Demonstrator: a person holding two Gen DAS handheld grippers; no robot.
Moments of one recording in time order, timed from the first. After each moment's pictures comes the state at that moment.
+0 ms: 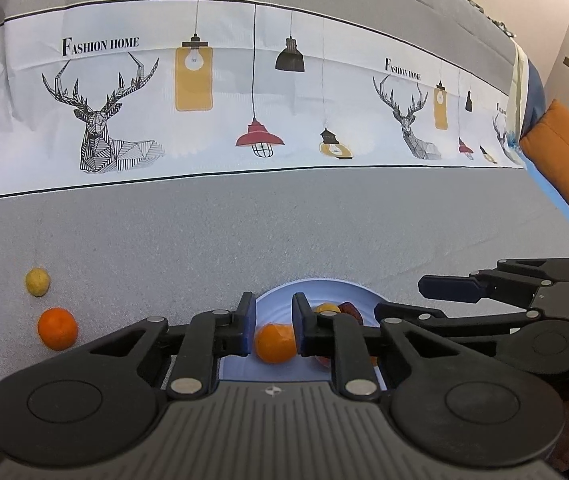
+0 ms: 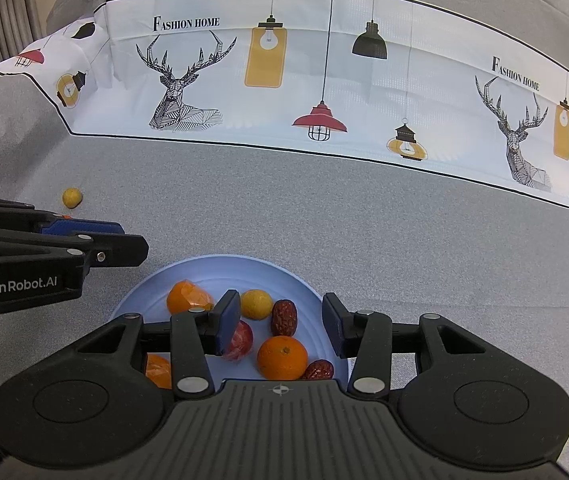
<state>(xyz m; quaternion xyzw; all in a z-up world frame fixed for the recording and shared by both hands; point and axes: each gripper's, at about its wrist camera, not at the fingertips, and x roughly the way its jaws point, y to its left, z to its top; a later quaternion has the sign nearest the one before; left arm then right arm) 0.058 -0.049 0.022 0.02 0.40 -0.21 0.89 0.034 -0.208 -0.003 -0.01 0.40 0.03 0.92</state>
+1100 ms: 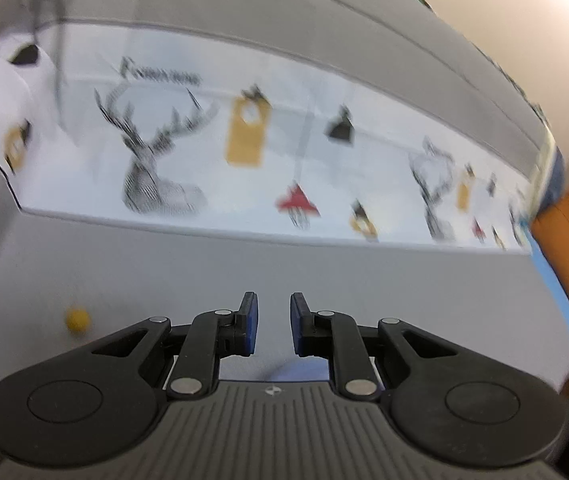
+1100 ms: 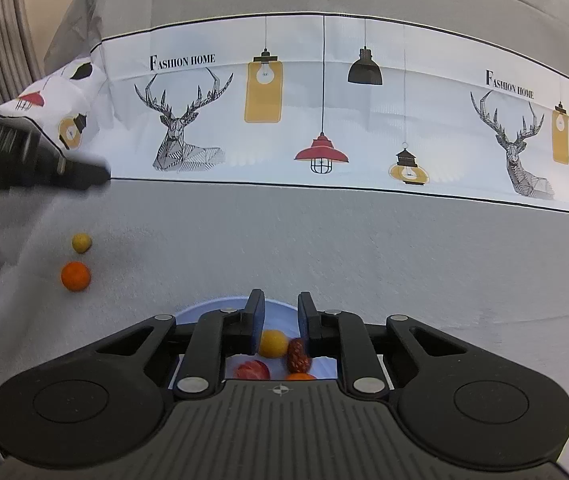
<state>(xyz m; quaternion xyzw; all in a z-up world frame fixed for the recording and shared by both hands) 0.112 0.006 0.080 -0.09 0.38 -0.16 0.91 0.041 -0.205 0.012 0.02 0.36 0.03 0.93</state>
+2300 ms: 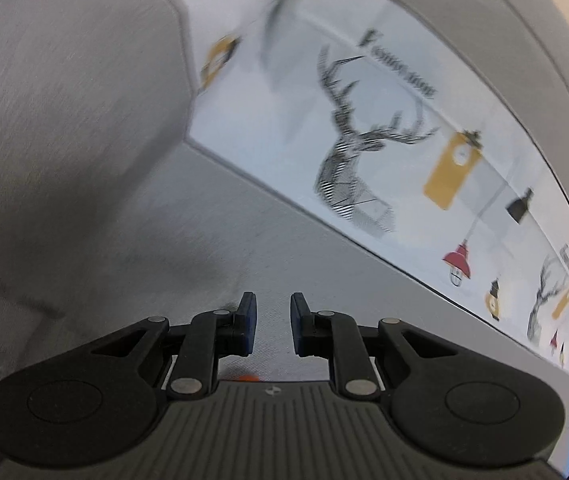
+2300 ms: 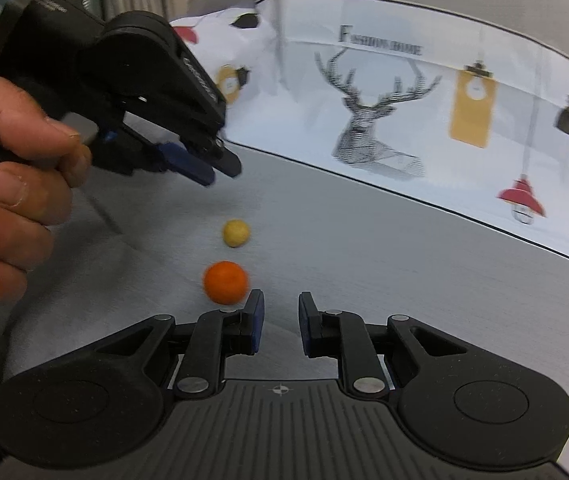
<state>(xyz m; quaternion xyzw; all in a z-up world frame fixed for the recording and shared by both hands) 0.181 0.143 0.018 -0.23 0.46 0.02 0.85 0.097 -0.054 -0.027 -0.05 0.36 0.21 0.91</state>
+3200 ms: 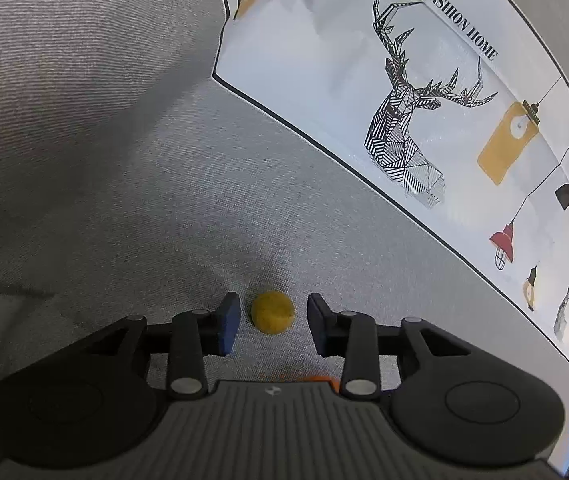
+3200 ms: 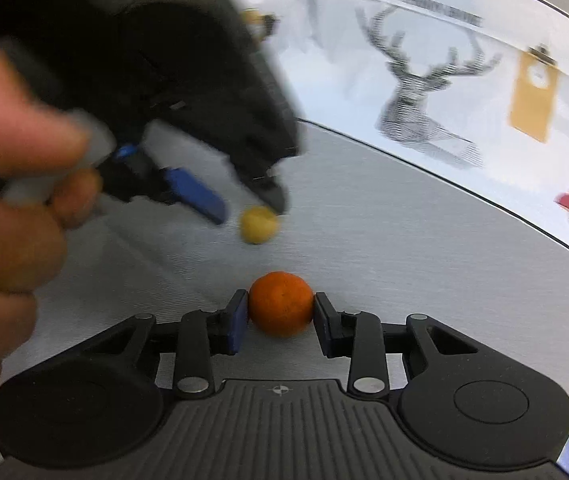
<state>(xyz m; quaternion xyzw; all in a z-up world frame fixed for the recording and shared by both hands) 0.211 0.147 -0.027 -0.23 0.53 0.04 0.82 0.142 0.021 -0.047 -0.09 0.40 0.20 0.89</state>
